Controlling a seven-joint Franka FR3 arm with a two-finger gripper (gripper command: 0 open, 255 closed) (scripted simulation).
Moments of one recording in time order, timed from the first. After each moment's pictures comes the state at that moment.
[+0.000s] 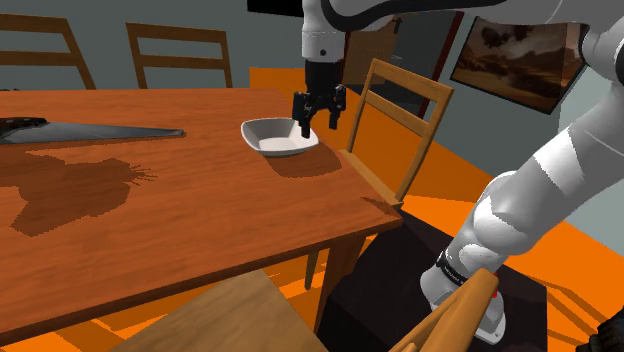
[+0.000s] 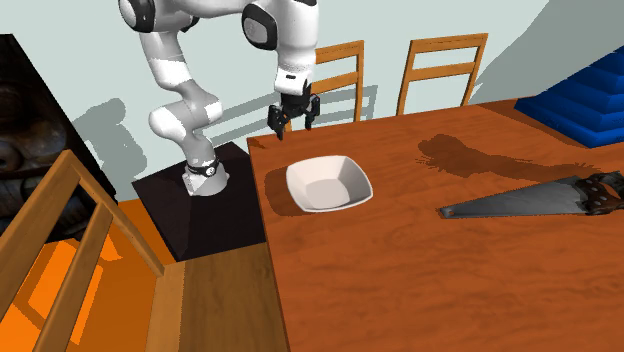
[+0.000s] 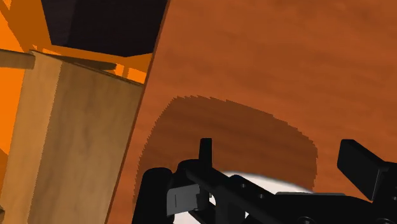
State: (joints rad) arm -0.04 -0.26 0.29 -2.02 0.12 1.65 0.37
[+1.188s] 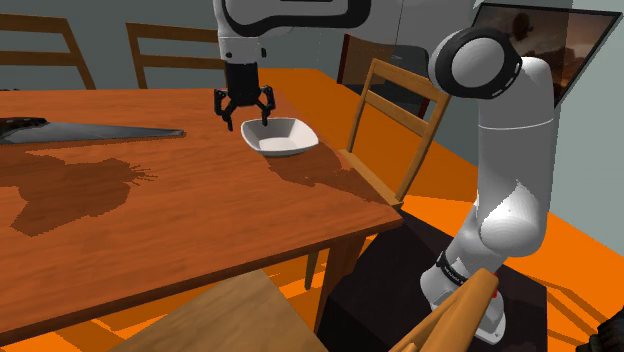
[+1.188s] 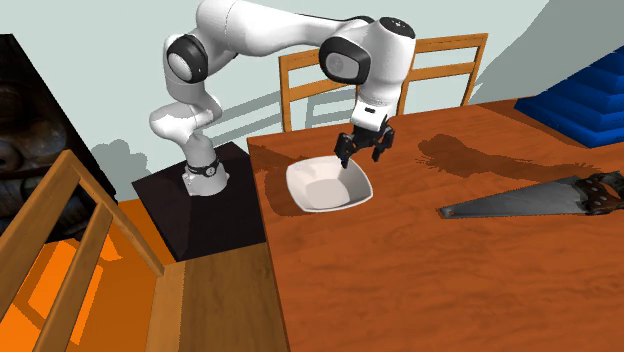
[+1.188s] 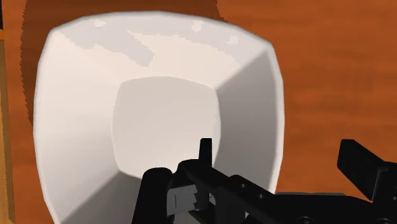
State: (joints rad) arm 0.06 0.44 0.34 -1.27 -0.08 1.56 0.77
